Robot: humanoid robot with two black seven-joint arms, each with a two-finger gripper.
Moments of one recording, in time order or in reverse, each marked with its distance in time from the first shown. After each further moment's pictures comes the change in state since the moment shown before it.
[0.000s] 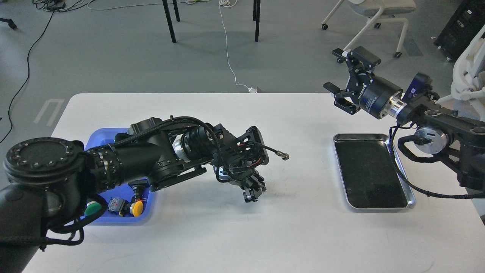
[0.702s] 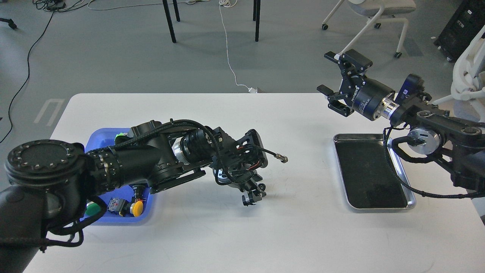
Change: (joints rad) left arm -0.003 -0.001 0.007 -0.002 0.000 -0.005 -0.002; right arm 0.004 0.022 -0.021 -0.015 0.000 0.001 0.000
